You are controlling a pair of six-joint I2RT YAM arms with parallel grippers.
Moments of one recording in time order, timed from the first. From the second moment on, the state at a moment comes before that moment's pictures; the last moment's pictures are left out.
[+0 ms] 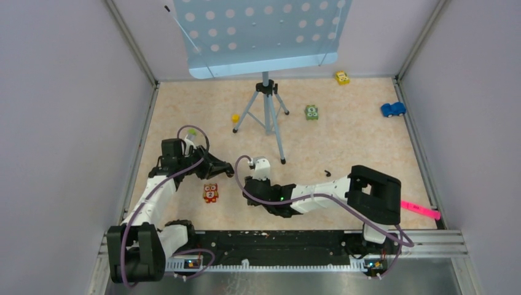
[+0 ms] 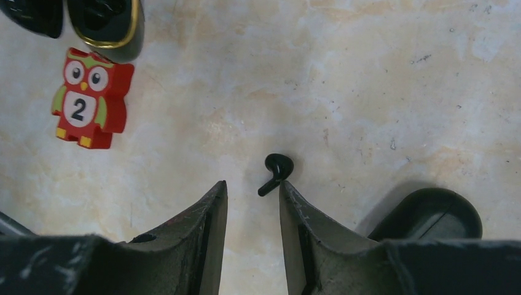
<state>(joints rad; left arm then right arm) 0.05 1.06 0.56 -0.32 0.73 -0.81 1.31 1.75 0.95 0.04 0.55 0.82</state>
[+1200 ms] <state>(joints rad) 0.05 1.06 0.53 -0.27 0.79 -0.82 1.27 1.78 0.95 0.01 0.54 0.84</state>
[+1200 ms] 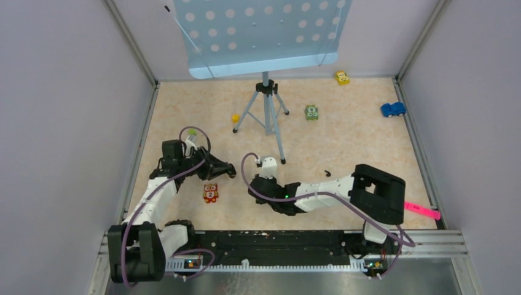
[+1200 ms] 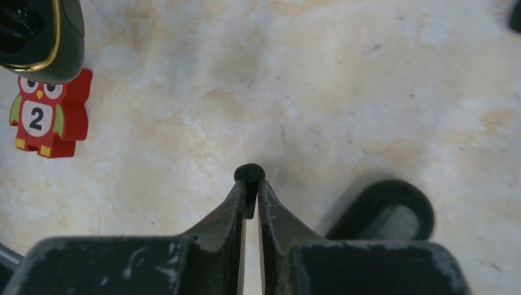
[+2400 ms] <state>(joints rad) -0.36 1.22 0.45 0.09 0.82 -0.97 1.17 1.31 0.53 -0.36 0.80 1.36</state>
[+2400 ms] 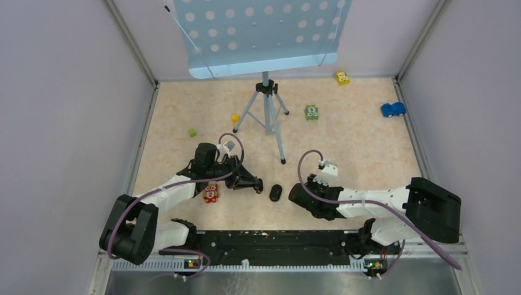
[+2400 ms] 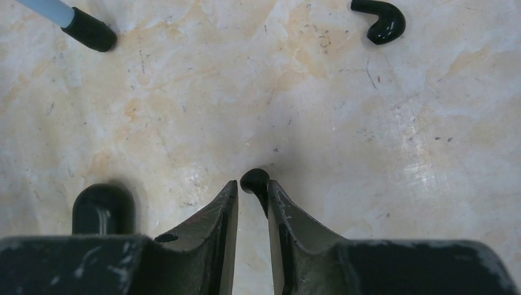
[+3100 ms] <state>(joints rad) -0.36 1.24 0.45 0.09 0.82 -0.97 1.17 1.37 0.55 -0.20 0.74 1.26</state>
